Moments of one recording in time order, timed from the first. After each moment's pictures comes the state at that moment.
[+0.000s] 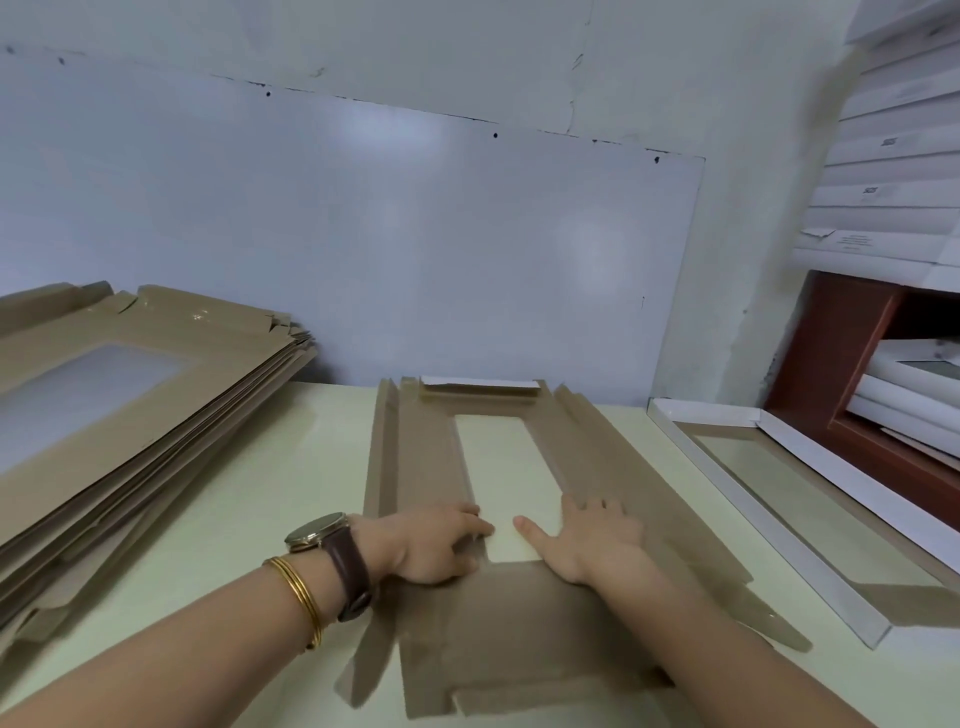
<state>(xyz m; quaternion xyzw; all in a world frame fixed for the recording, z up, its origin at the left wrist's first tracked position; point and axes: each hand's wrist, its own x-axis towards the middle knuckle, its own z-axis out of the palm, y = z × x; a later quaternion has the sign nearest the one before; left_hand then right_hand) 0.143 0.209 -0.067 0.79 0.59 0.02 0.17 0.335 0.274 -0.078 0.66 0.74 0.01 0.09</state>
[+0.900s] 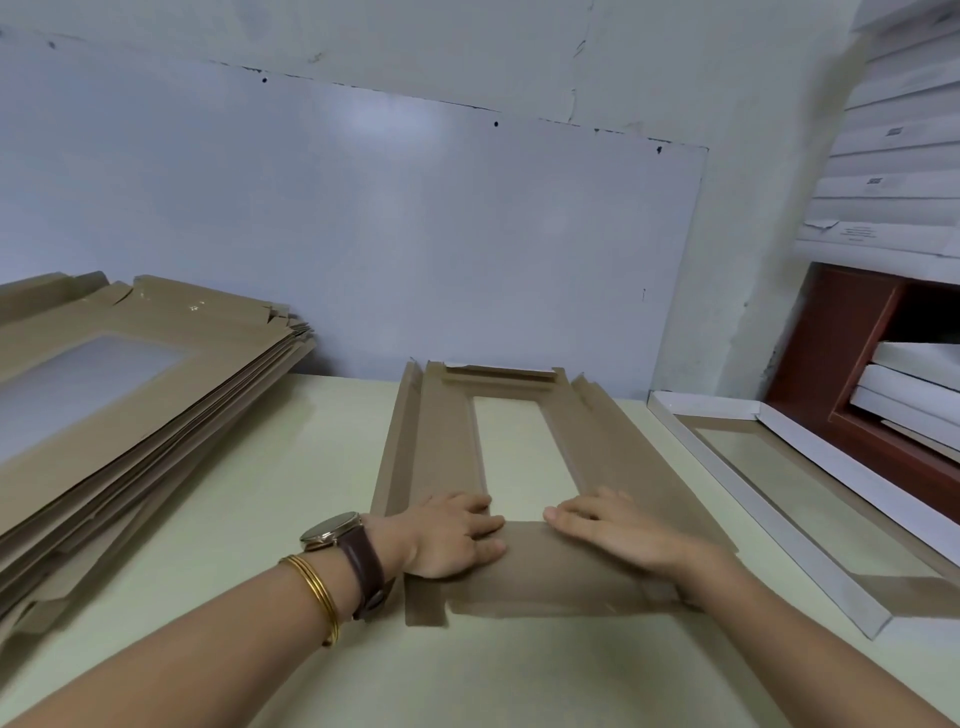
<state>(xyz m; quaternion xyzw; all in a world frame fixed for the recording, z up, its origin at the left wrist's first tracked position) 0.159 0.204 -0.066 0.78 0.61 -0.02 0.17 0.385 0.269 -0.057 0.54 0.80 -0.26 -0.03</state>
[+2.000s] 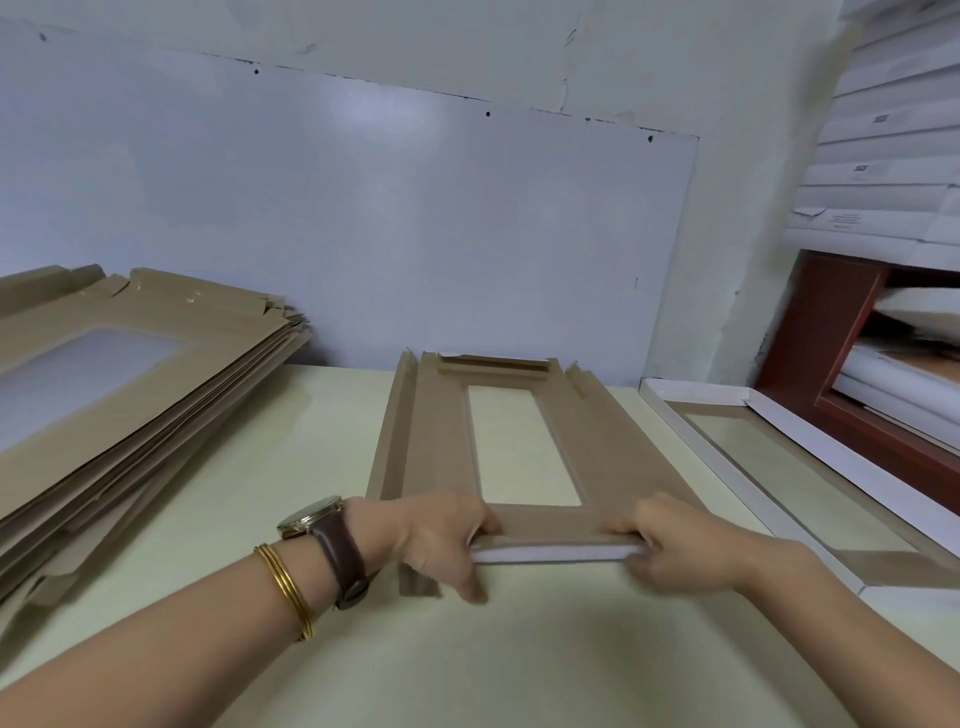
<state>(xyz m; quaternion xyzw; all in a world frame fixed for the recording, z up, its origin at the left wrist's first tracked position) 0.176 0.171 -0.040 0.77 0.58 0.01 0.25 0.435 0.237 -0.034 0.43 0.90 -0.11 0.04</state>
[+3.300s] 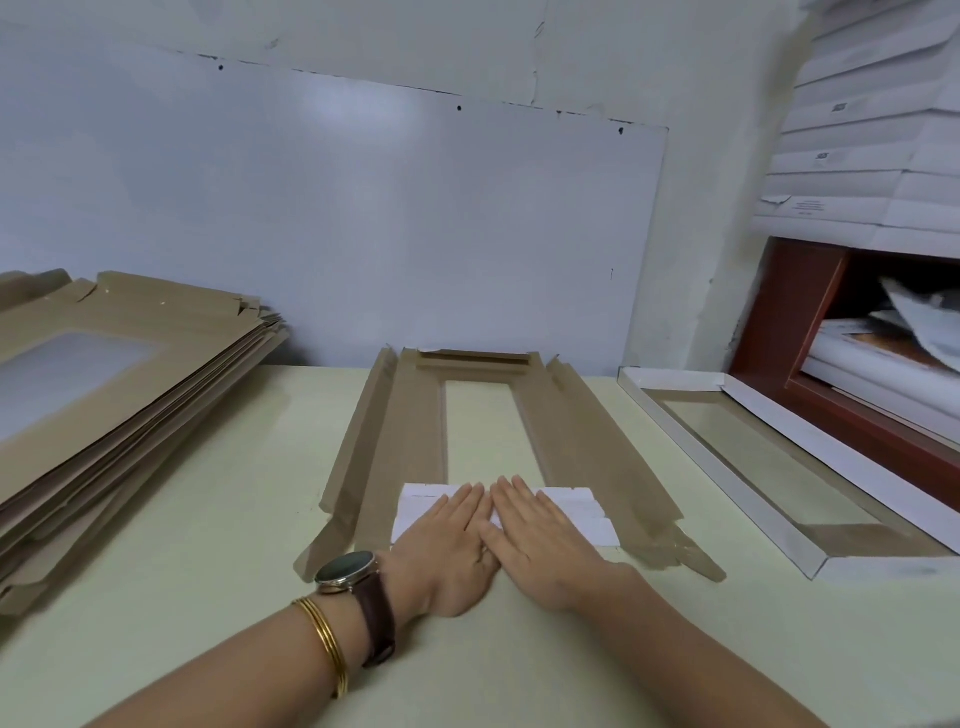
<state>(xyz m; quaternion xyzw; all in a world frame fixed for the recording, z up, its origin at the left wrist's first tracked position) 0.205 0.185 -0.112 0.78 0.62 0.02 0.04 0.352 0.226 -0.111 0.45 0.89 -0.09 -0.03</state>
